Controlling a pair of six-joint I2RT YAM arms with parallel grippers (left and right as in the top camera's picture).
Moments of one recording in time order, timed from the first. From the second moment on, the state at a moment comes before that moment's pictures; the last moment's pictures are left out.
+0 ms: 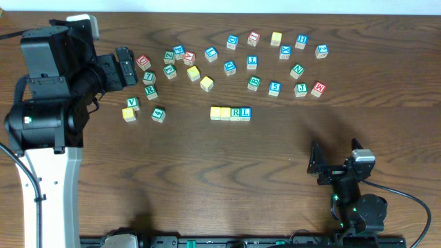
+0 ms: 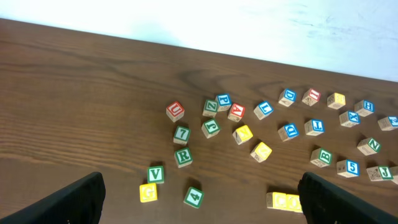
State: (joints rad) left arm 0.06 1.29 1.56 -0.92 0.12 -0.12; right arm 0.01 0.02 0.01 -0.07 -0.09 0.14
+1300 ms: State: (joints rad) left arm 0.08 0.82 0.96 -0.53 0.05 -0.11; right arm 0.01 0.02 0.01 -0.07 -0.09 0.14
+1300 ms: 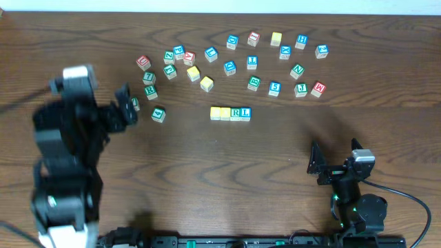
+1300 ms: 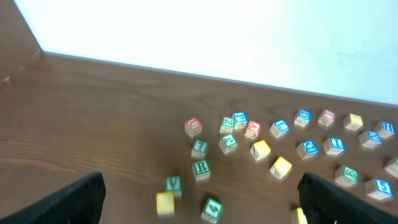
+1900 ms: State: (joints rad) left arm 0.11 0.19 0.11 -0.07 0.05 -0.11; right arm 0.01 0.02 0.01 -0.07 -0.09 0.14
